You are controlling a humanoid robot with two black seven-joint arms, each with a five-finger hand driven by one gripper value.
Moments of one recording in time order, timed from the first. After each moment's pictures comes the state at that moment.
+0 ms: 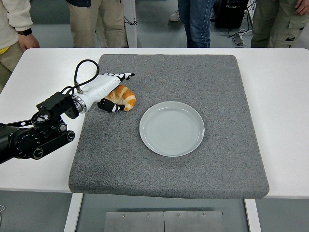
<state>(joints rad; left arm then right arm) -0.94 0.38 -0.15 -0.93 1.46 0.37 -0.12 -0.13 0.00 0.01 0.13 -0.10 0.02 0.41</state>
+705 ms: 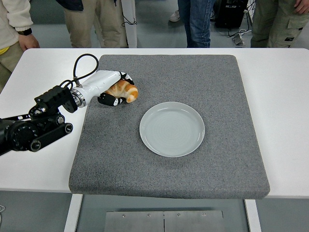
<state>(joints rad) -1.03 0.40 -0.15 -0.93 1.40 0.31 -0.16 -0.13 0.00 0.01 0.13 -0.10 0.02 0.41</state>
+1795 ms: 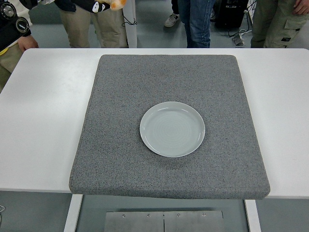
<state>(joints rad) -1.51 0.56 -0.15 -0.95 1.31 -0.02 -0.20 -0.13 0.00 0.01 0.13 -0.10 0.02 0.41</state>
